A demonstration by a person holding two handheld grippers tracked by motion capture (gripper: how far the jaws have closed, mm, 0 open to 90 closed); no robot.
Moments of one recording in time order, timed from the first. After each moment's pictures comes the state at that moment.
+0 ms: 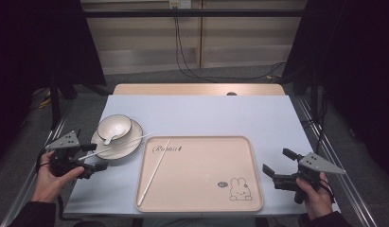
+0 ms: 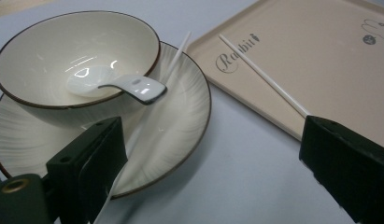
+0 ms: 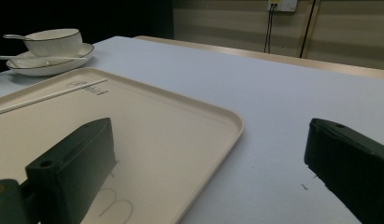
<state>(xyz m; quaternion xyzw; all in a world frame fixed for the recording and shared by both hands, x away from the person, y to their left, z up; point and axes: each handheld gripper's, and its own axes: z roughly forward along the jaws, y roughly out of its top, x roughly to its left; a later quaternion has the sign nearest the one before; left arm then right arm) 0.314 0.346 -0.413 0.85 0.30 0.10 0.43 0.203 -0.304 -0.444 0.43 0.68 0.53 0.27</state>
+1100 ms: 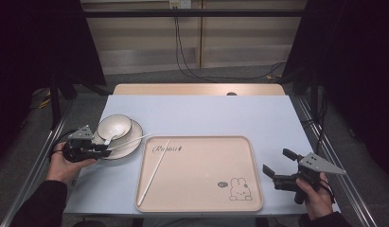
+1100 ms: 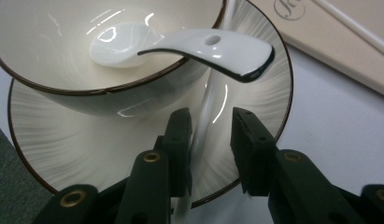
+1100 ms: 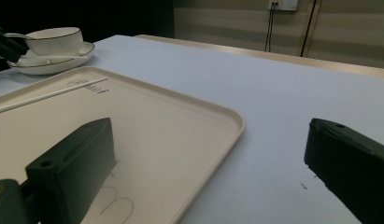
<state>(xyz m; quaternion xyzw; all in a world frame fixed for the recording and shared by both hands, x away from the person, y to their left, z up) 0.358 0.339 -0.440 0.89 0.29 0.11 0.34 0.203 -0.304 -0.445 0.43 0.68 0.52 0.27</state>
